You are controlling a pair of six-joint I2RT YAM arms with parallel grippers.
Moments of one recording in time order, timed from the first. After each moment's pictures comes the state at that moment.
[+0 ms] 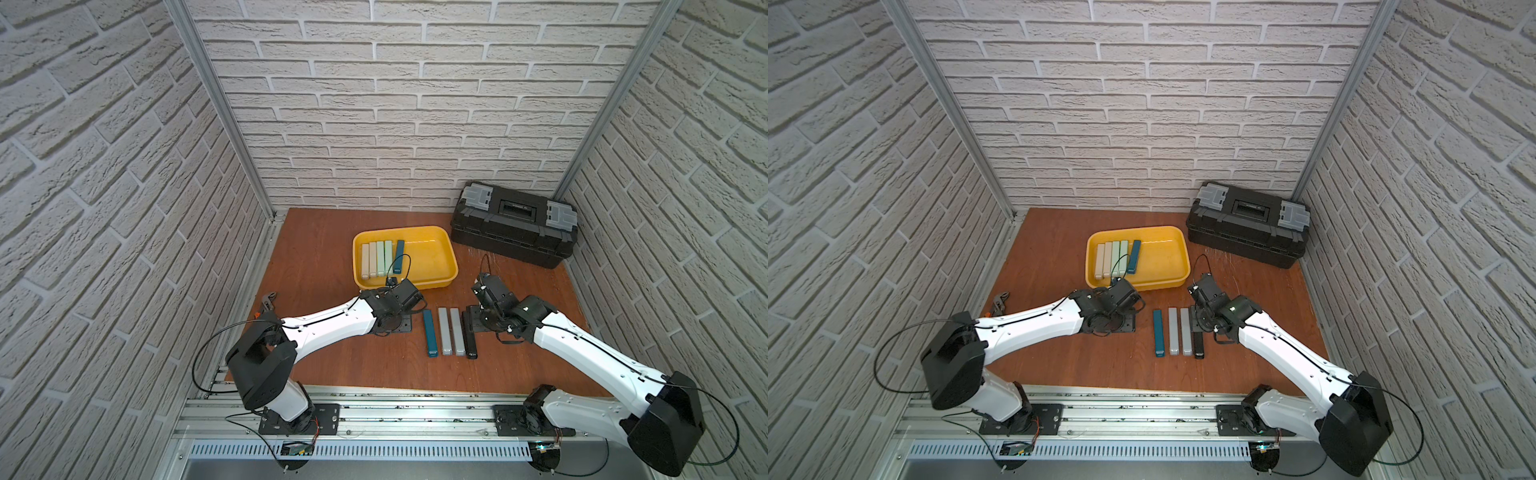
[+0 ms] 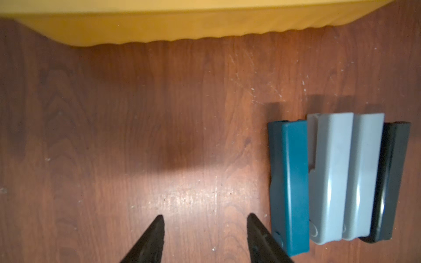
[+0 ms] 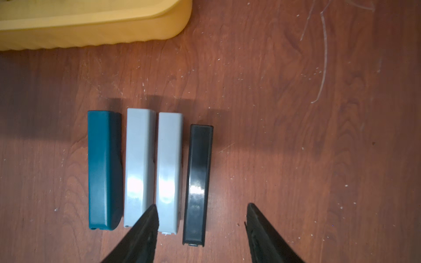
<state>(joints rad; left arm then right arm) -0.91 1.51 1.01 -0.68 -0.17 -0.88 0.57 1.17 0.86 -0.85 0.21 0.51</state>
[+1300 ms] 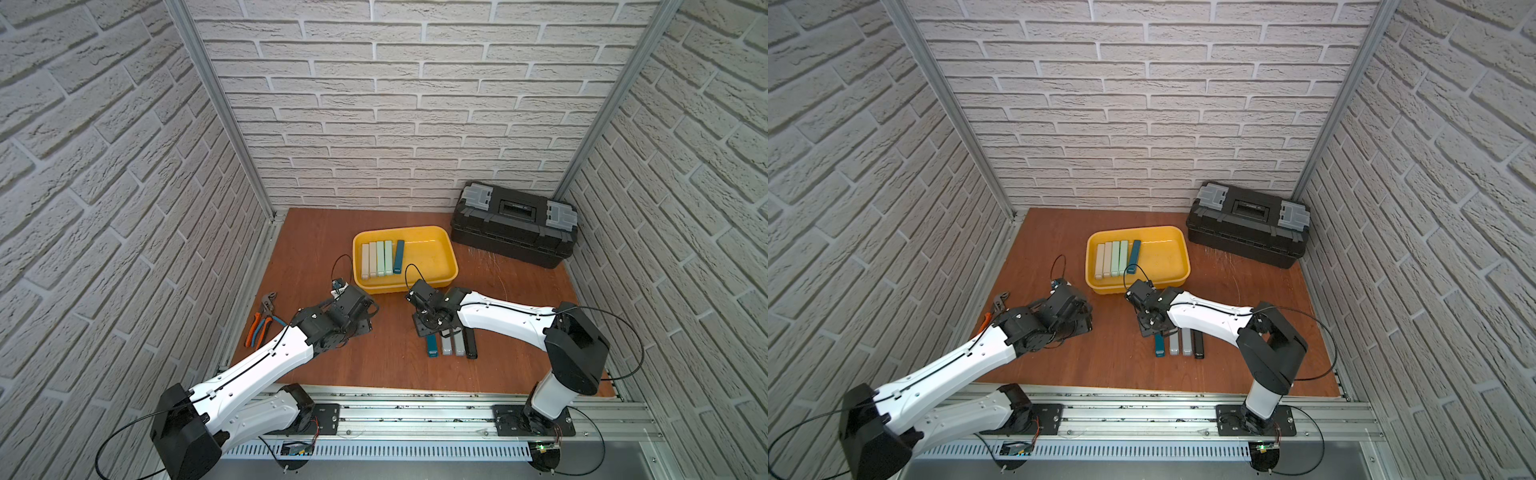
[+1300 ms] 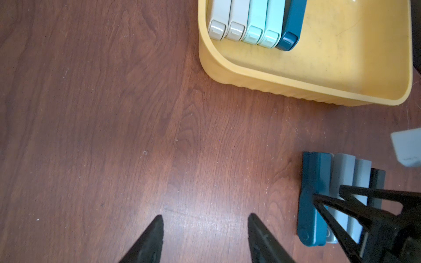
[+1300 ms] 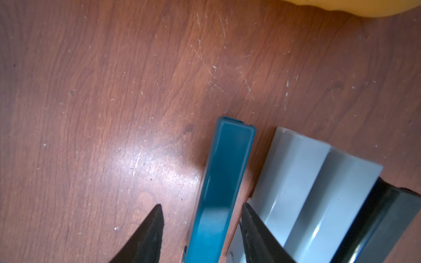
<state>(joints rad) -0.76 1.04 0.81 -0.83 -0.26 -0.91 0.84 1.70 1.14 -0.76 0.19 0.60</state>
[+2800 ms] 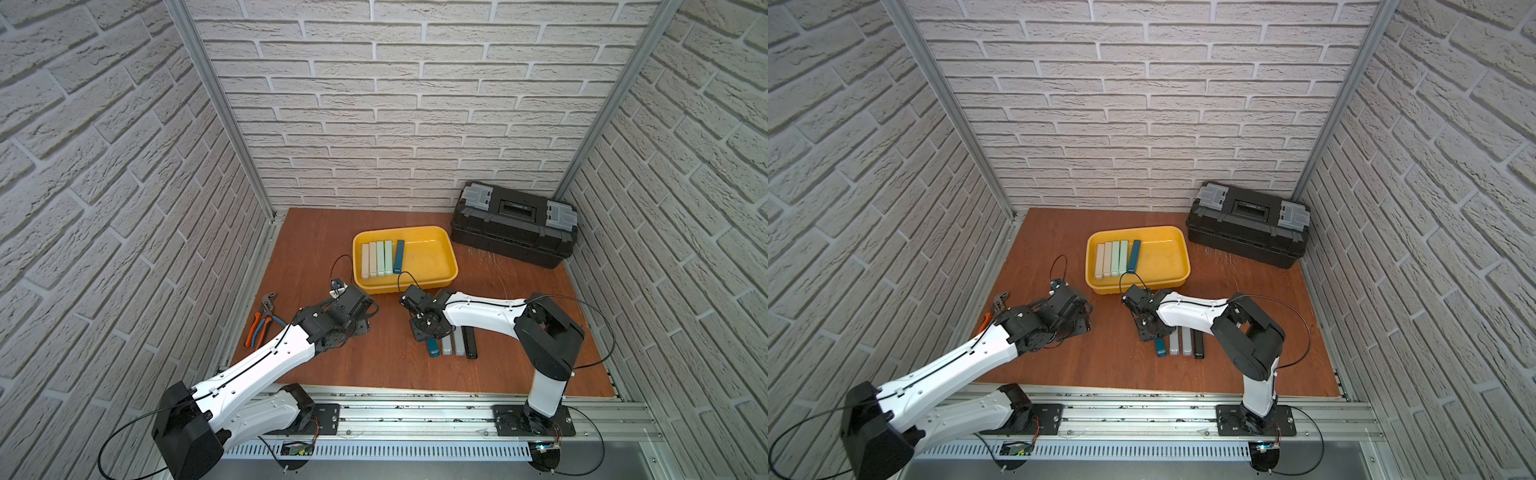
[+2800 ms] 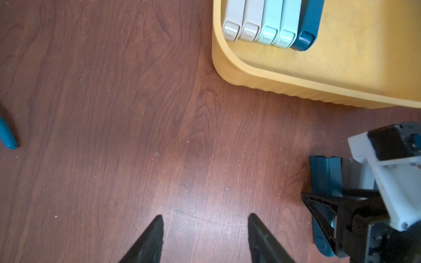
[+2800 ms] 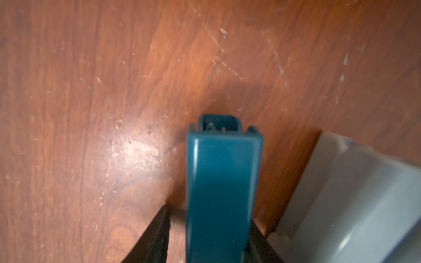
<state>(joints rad) -0.75 1.05 0.82 -0.85 -0.29 -0.91 0.84 1.85 1.16 -0.73 0.14 0.61</state>
